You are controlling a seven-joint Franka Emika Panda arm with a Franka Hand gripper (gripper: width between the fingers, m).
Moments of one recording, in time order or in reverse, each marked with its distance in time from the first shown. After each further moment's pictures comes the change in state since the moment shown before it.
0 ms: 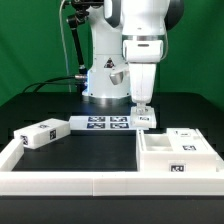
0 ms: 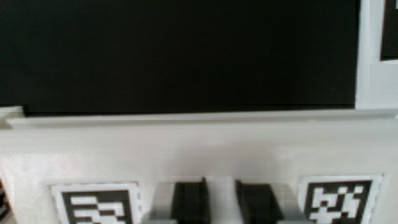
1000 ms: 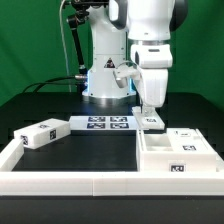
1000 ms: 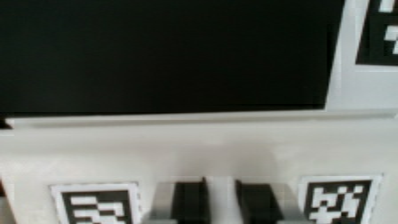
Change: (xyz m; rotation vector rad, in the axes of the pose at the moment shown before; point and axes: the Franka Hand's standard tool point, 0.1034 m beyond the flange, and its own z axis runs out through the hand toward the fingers) arm 0.003 -0.009 0.001 0.041 -0.012 -0.139
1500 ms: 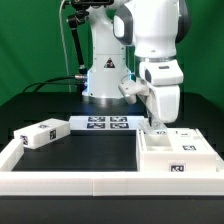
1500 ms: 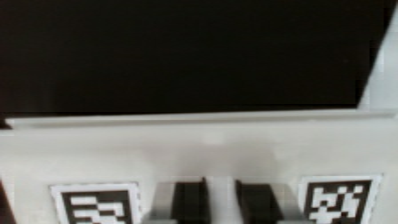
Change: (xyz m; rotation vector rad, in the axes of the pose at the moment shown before) arm 0.028 -0.008 0.033 0.025 0.035 -0.086
